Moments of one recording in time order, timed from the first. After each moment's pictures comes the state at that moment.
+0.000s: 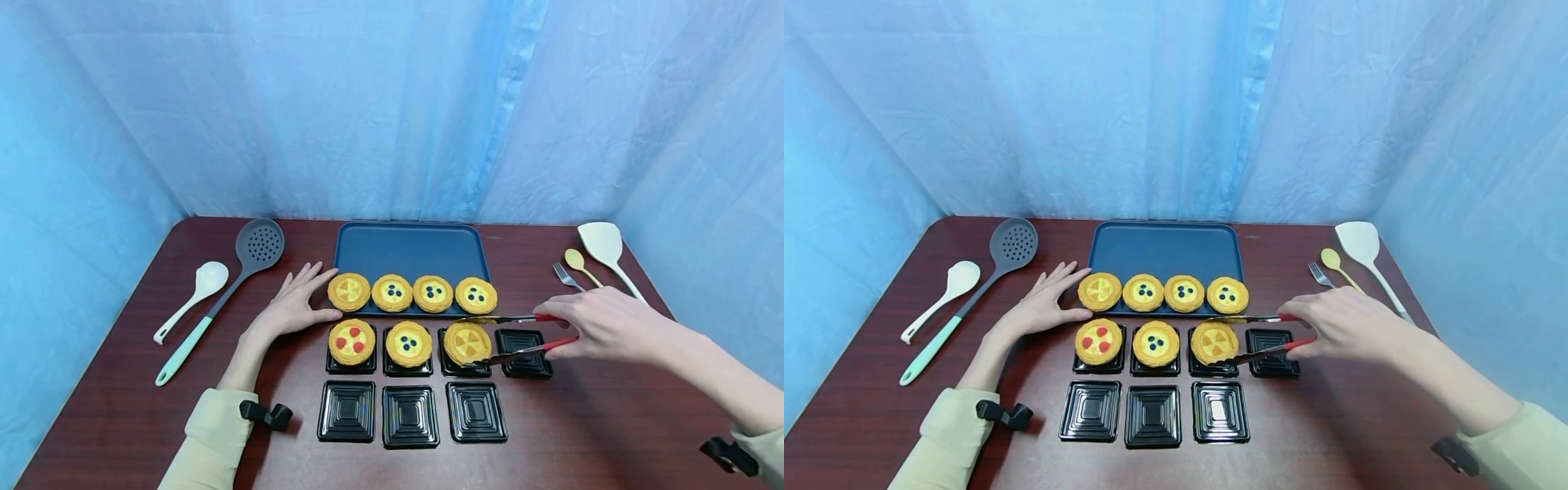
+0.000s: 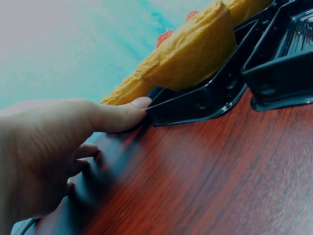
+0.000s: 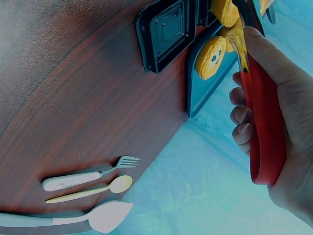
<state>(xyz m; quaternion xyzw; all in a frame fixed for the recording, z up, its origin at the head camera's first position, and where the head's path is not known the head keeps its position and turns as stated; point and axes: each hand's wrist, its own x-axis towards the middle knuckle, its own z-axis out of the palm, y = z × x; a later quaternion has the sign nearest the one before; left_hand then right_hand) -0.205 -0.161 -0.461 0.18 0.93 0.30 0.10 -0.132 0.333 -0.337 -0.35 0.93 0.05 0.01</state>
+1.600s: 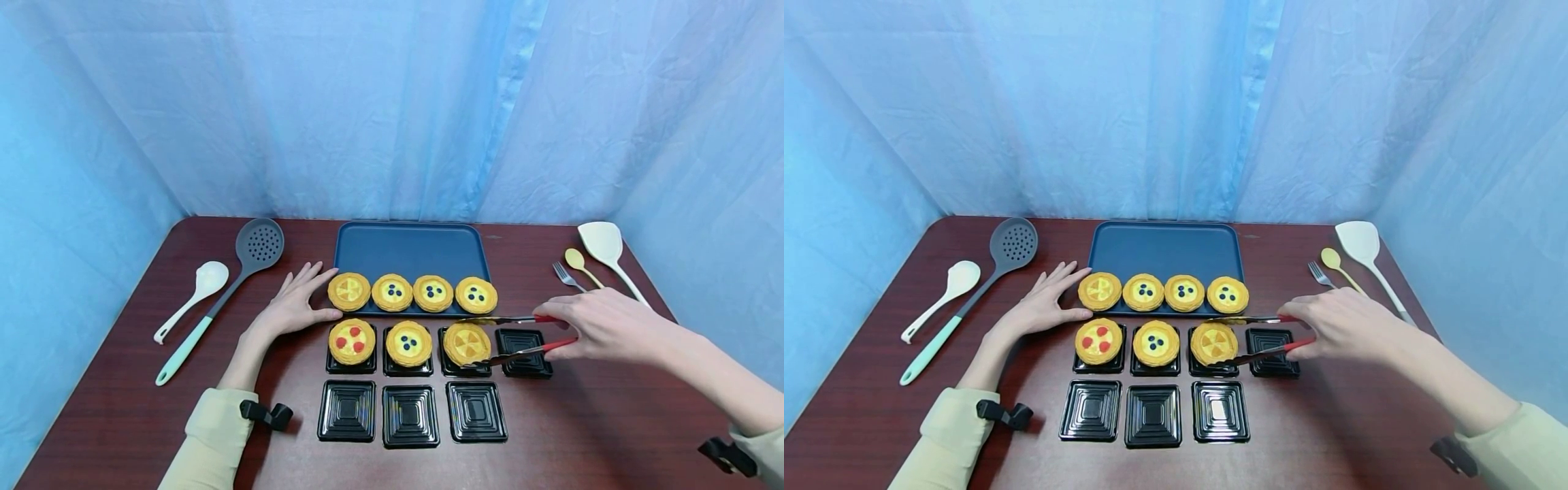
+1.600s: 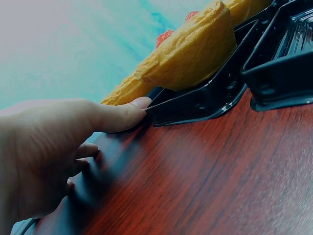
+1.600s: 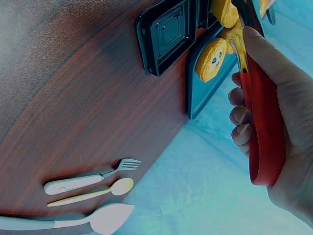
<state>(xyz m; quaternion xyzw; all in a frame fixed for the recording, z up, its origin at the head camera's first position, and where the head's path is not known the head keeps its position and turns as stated) -0.206 -0.161 -0.462 0.18 0.93 0.30 0.10 -0.131 0.331 -0.337 -0.35 0.94 0.04 0.02</state>
